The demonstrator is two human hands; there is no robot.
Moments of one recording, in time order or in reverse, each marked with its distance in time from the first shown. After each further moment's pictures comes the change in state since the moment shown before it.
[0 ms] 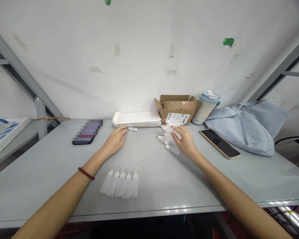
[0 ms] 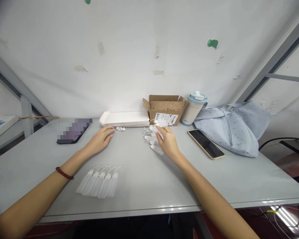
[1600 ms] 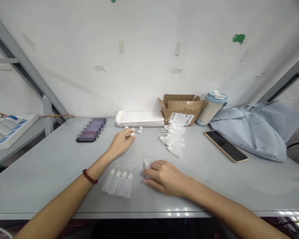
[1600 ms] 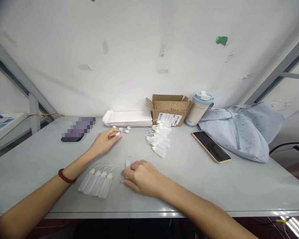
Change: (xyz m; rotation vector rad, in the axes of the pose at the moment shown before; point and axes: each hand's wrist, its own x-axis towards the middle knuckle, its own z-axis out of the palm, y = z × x) left_hand 0.000 0.051 -0.015 -0.452 -0.027 -0.406; right_hand -0.049 -0.099 -0.004 0.000 -0.779 -0.529
